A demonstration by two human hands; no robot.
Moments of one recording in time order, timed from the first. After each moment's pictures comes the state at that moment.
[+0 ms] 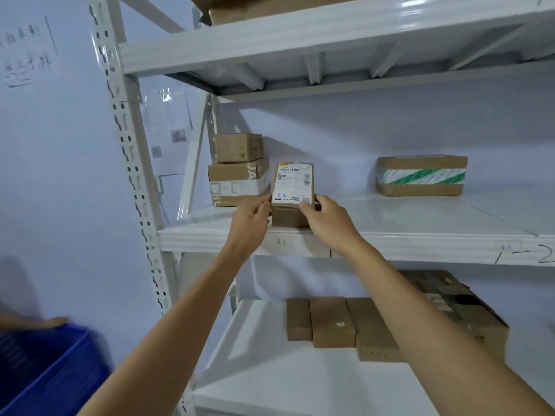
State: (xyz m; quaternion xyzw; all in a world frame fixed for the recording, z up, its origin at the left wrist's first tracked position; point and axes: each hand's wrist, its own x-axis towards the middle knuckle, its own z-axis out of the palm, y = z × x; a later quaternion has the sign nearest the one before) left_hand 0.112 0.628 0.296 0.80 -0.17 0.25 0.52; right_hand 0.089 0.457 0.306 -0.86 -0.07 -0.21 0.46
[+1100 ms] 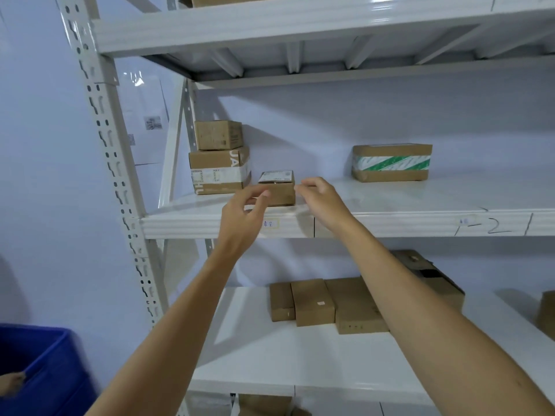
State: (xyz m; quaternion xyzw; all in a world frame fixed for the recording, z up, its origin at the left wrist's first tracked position) left_hand 0.085 0.625 0.278 0.75 -0.21 0.29 0.55; right_hand 0.077 0.446 0.306 -0.81 -0.04 -0.19 0.55
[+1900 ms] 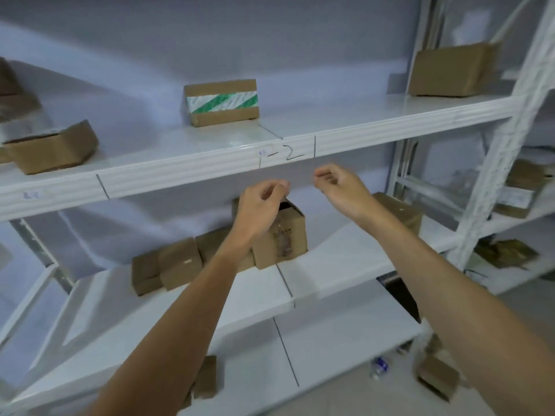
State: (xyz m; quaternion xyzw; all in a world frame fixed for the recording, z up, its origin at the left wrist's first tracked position) left_hand -0.010 0.301 0.188 0.75 -0.34 0.01 0.57; right_hand -0.096 0.126 0.200 -0.84 0.13 -0.27 0.46
